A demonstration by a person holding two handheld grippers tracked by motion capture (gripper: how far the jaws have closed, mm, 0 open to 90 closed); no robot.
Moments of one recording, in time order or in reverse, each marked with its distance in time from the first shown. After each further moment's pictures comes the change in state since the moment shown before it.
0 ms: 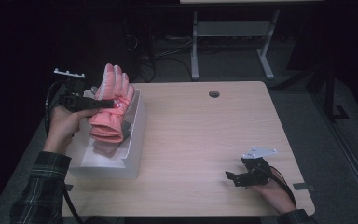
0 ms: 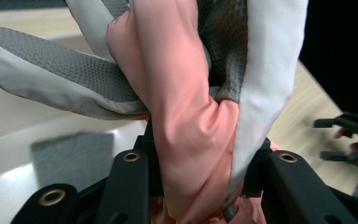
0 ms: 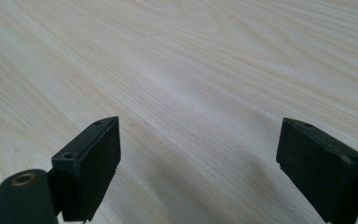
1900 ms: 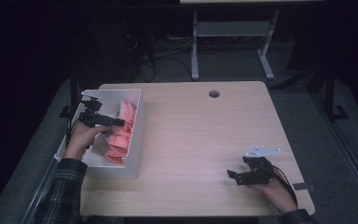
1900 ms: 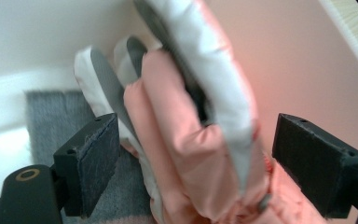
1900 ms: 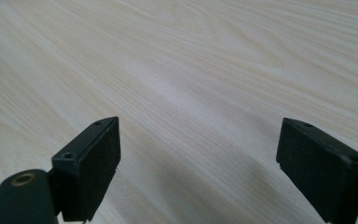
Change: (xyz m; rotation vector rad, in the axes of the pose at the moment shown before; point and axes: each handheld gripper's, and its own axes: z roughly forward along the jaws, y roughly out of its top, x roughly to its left) left arm 0.042 -0.041 0.073 0.104 0.069 -0.032; right arm -0.006 -0.001 -0.004 -0.019 0.015 0.019
